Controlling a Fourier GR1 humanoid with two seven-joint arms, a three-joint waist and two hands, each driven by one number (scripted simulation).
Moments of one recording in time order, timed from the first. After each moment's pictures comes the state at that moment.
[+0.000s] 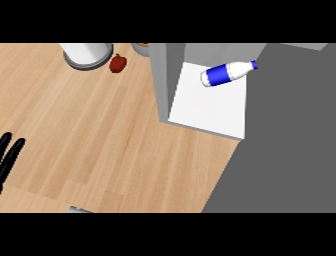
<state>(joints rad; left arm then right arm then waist) 0.29 0.75 -0.18 -1.86 0.98 -0.20 -0.49 0.49 -0.49 0.62 -2.49 -0.01 0.52 0.01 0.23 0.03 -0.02</state>
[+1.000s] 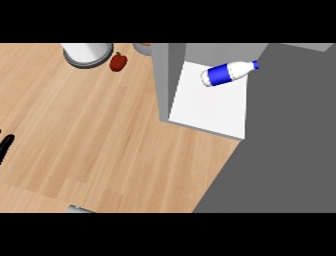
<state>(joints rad) 0.29 0.79 -0.14 -1.83 1.02 -0.25 -0.48 0.37 -0.51 0.60 -2.48 -0.03 0.58 0.06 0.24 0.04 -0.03</state>
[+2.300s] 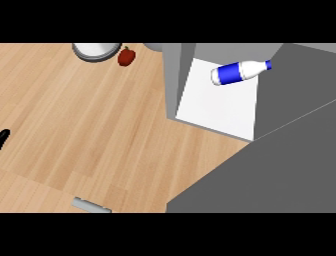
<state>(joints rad) 0.25 0.81 -0.12 -1.81 1.03 -0.30 -0.47 0.13 -0.38 0.51 -2.32 -0.13 0.54 0.26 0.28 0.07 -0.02</state>
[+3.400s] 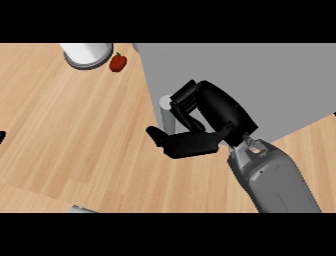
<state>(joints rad) 0.27 0.80 -0.10 -1.75 1.05 -0.32 -0.47 -0.58 -0.02 0.29 -1.66 -0.07 0.14 0.54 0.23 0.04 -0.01</state>
